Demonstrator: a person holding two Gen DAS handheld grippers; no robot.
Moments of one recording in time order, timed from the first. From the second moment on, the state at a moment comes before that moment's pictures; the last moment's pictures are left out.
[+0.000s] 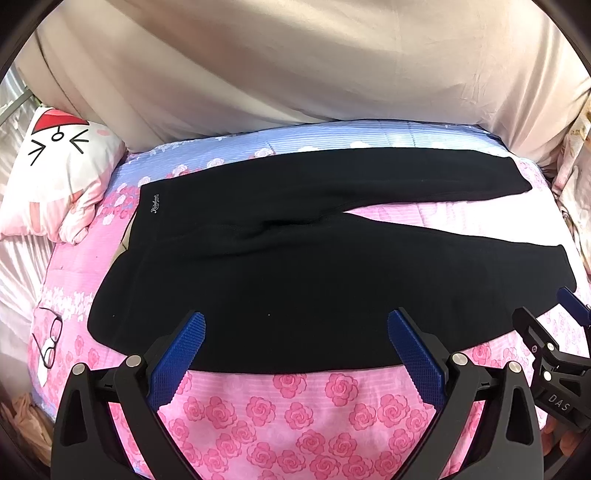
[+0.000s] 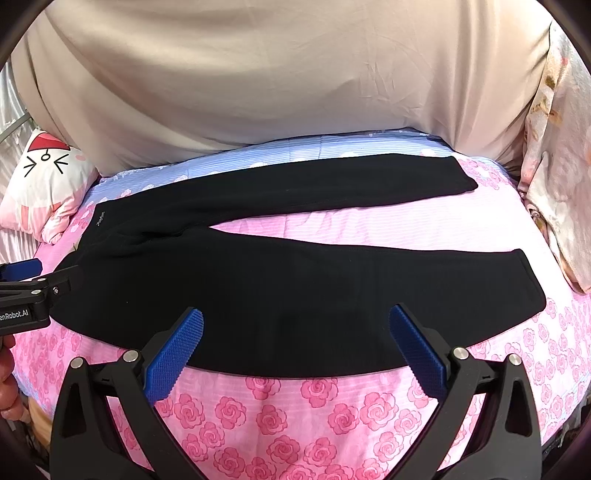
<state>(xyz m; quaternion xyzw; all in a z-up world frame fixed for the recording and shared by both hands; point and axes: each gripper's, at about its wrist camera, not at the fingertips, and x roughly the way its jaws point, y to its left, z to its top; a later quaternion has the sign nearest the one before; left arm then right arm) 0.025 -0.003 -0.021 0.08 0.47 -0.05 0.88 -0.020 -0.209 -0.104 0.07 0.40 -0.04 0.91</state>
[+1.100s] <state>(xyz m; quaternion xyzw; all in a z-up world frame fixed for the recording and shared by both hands) 0.273 0.213 -0.059 0.01 0.48 0.16 0.86 0.152 -0.410 -0.128 0.06 0.44 -0.13 0.88</state>
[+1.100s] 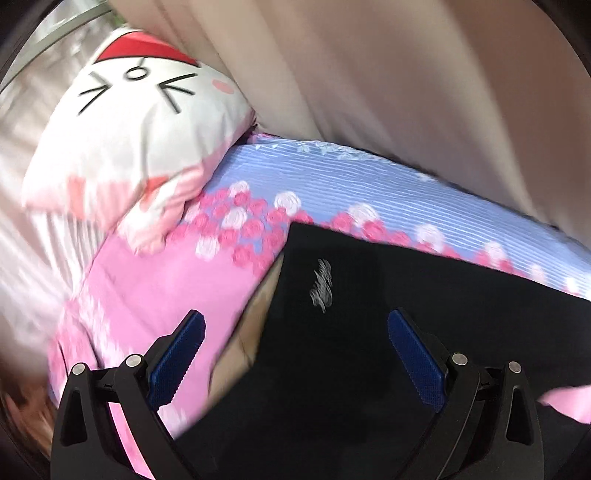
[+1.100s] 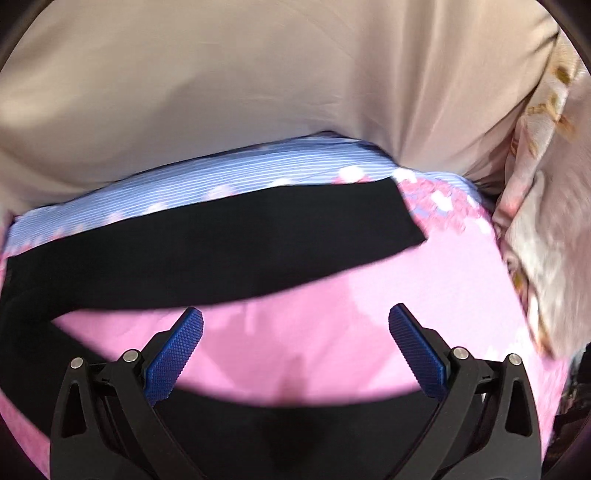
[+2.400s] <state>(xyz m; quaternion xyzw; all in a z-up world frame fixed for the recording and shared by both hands) 0.411 0.265 -0.150 -0.02 0.53 0.07 0.85 0.319 -0.589 -0.200 0.13 0.51 -0.07 0.85</state>
